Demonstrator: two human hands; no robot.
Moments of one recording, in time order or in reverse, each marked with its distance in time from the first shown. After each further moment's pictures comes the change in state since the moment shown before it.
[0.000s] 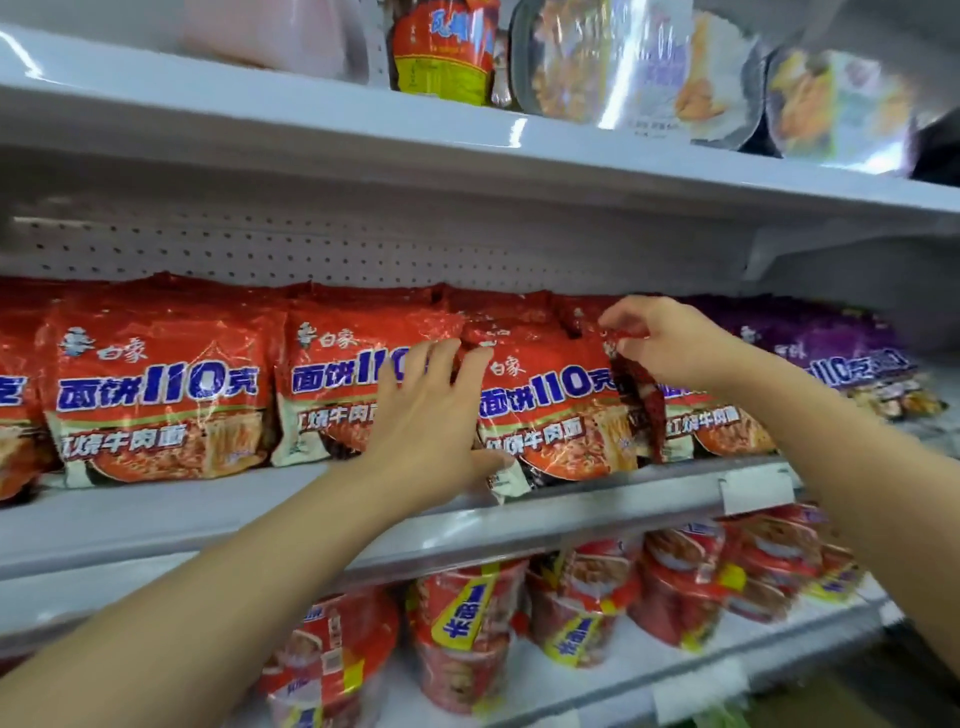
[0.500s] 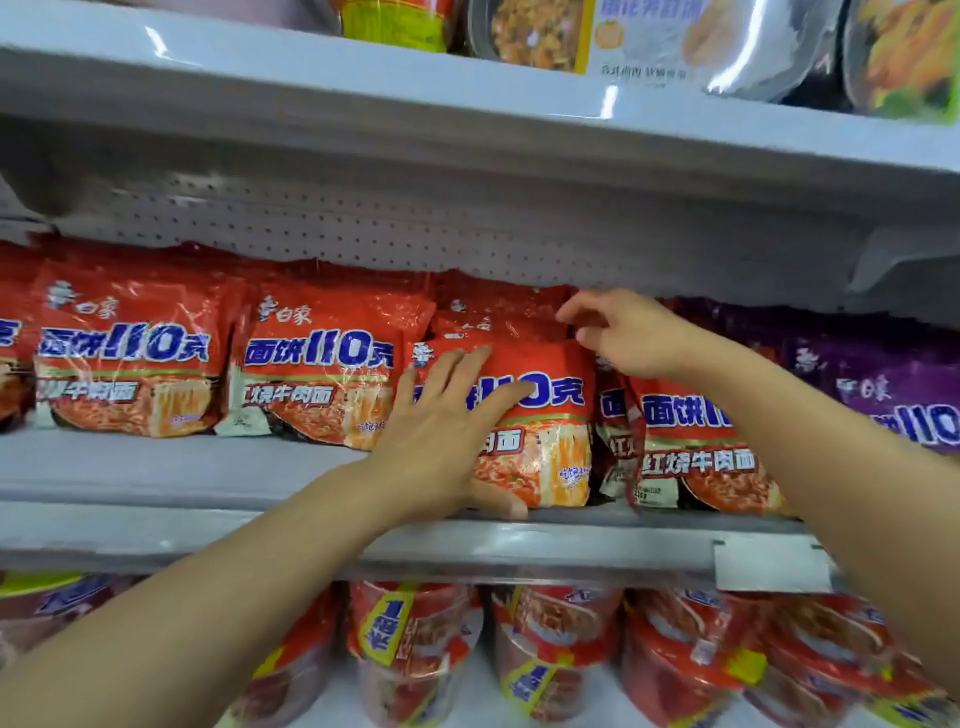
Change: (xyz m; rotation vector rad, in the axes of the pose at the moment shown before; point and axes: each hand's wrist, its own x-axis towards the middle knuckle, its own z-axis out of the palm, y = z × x) left_hand 0.041 0.059 0.051 0.132 -0.160 -0.054; right_hand 0.071 0.047 0.011 0.031 -0.189 -0.289
